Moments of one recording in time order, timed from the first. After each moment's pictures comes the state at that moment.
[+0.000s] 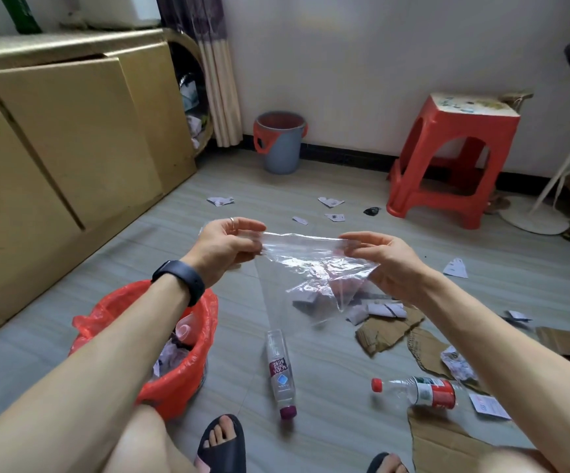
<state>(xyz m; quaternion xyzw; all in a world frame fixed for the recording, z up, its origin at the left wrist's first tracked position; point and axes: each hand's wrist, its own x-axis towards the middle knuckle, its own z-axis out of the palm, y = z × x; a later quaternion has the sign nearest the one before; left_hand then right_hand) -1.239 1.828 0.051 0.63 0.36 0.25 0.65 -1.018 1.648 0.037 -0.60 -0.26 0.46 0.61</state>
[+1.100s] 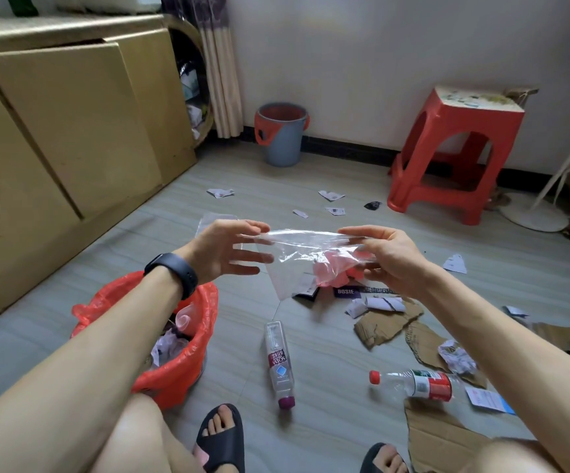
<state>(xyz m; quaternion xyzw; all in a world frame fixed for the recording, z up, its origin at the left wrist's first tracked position) -1.256 1.830 0.053 0.60 0.33 0.11 0.72 -1.028 1.646 0.043 -0.64 -0.25 0.44 0.57</state>
